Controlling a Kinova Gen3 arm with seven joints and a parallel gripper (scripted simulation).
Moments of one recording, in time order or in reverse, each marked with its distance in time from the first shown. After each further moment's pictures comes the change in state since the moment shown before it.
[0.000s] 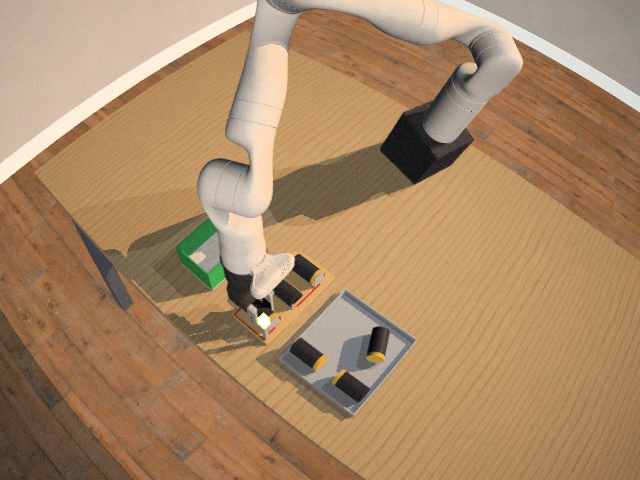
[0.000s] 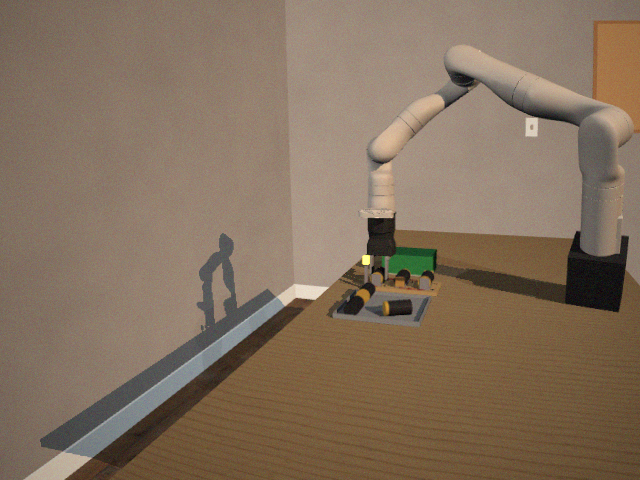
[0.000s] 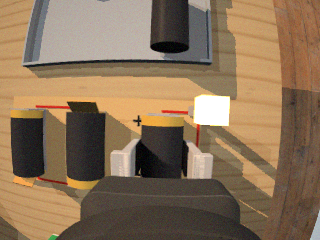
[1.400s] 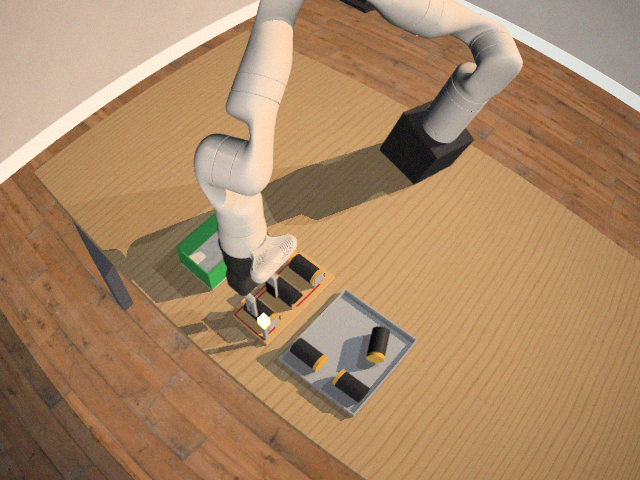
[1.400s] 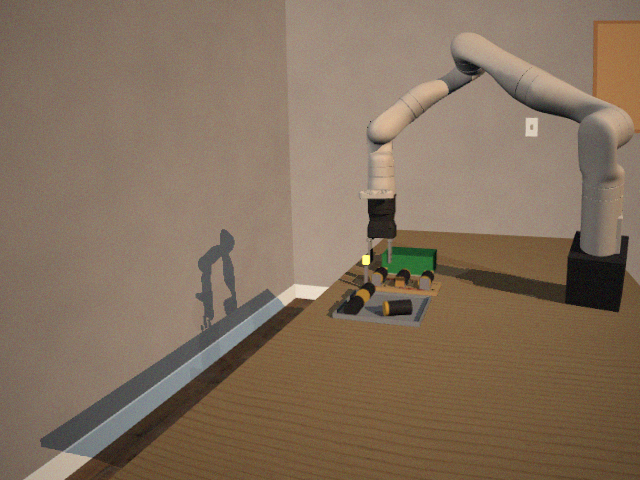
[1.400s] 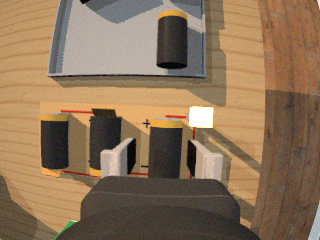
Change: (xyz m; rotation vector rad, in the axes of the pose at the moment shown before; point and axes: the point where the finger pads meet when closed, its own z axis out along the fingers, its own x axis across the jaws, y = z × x) arm -0.003 -0.004 -0.050 0.007 -0.011 -0.004
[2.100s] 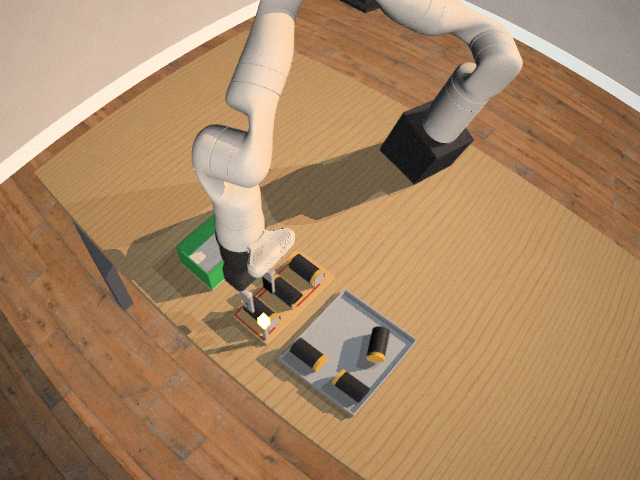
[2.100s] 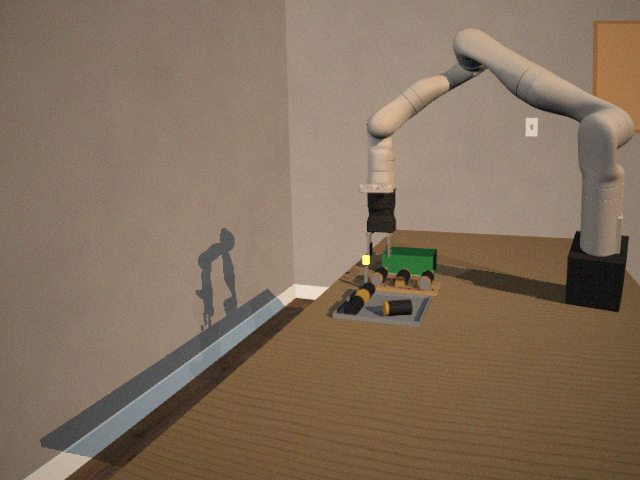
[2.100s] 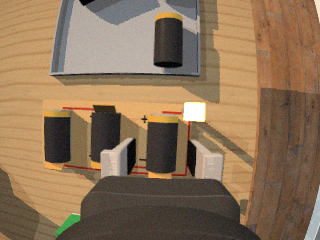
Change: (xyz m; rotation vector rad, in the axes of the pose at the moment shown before) arm 0.003 0.004 -0.015 -0.006 0.010 0.003
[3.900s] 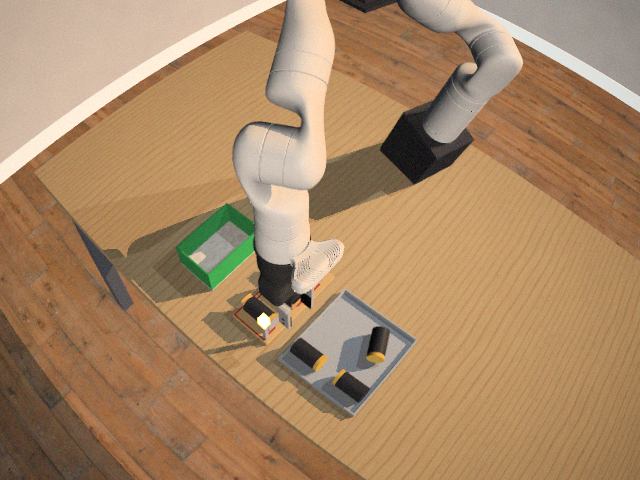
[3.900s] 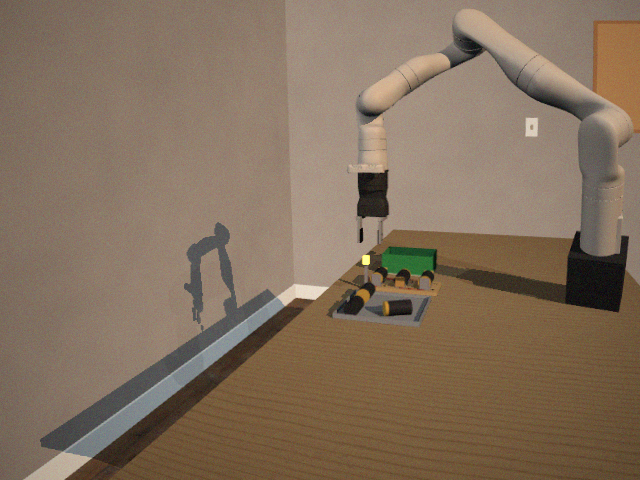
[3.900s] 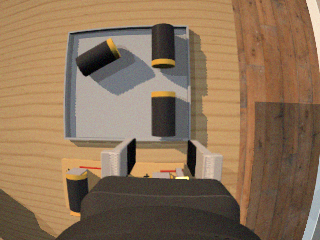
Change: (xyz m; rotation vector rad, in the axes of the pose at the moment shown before) arm 0.002 -0.088 -0.057 0.005 0.001 0.035
